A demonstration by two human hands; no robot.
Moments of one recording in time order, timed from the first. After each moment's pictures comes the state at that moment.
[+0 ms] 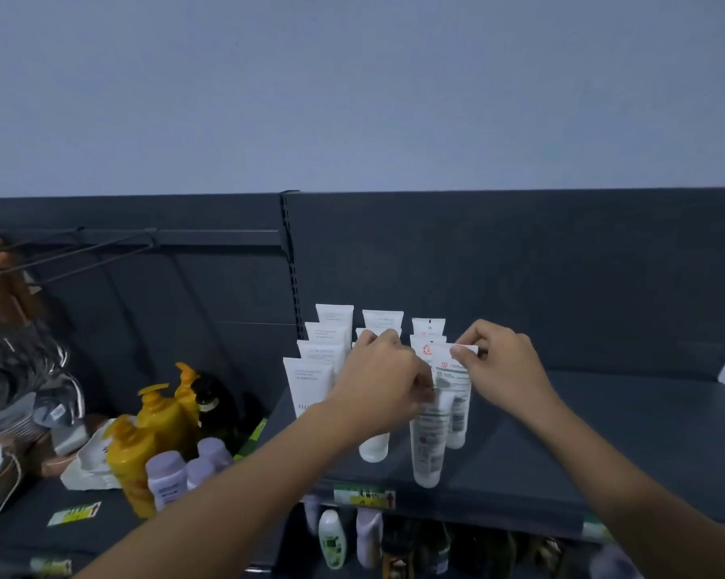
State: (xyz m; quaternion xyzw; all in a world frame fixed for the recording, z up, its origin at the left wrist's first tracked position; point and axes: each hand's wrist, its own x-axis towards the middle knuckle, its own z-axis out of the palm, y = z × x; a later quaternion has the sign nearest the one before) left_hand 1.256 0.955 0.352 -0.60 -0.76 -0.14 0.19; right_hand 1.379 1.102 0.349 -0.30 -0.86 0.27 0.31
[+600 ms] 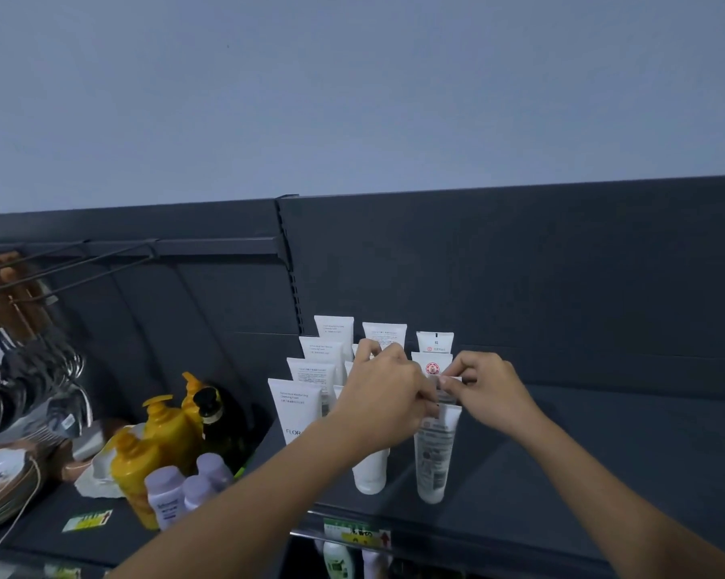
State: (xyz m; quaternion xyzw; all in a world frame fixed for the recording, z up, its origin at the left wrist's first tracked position) left_hand 1.240 1.001 0.337 -0.57 -0.79 -0.11 0.16; right_hand 1.335 1.159 0.309 -0.25 -0.86 0.38 0.23
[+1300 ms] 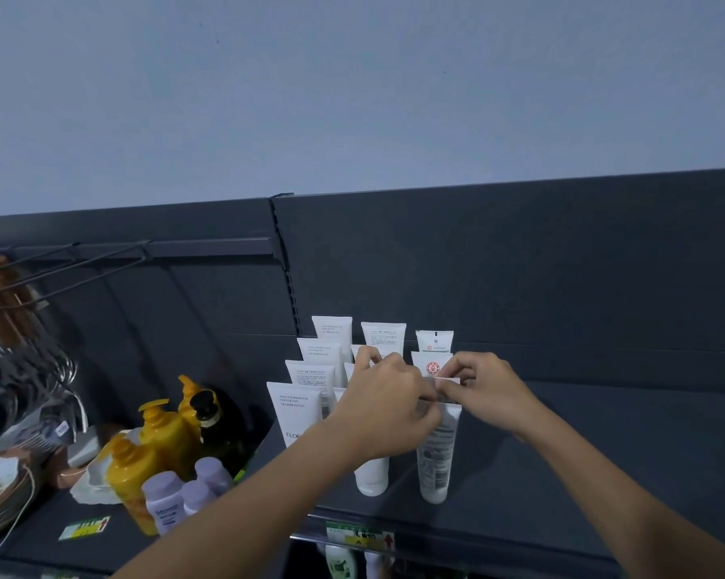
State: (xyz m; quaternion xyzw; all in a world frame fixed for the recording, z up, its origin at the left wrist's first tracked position) left_hand 1.235 1.001 0.328 -0.59 -0.79 -0.10 0.17; right_hand 1.336 1.158 0.312 -0.24 -0.86 0.41 0.20
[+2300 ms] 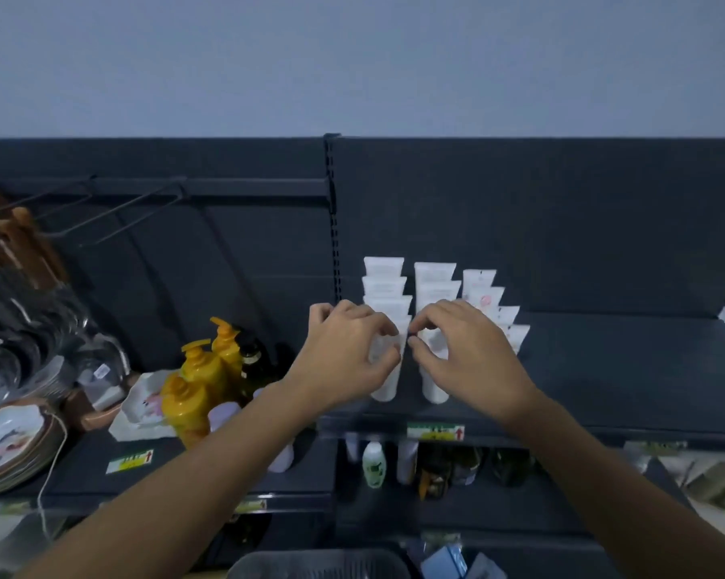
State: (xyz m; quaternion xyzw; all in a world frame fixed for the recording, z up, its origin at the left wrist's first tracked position) left_hand 1.153 0.815 0.347 -0.57 -0.78 -0.22 0.11; right_hand 1.306 0.940 0.355 -0.16 -0.93 0.12 0.29
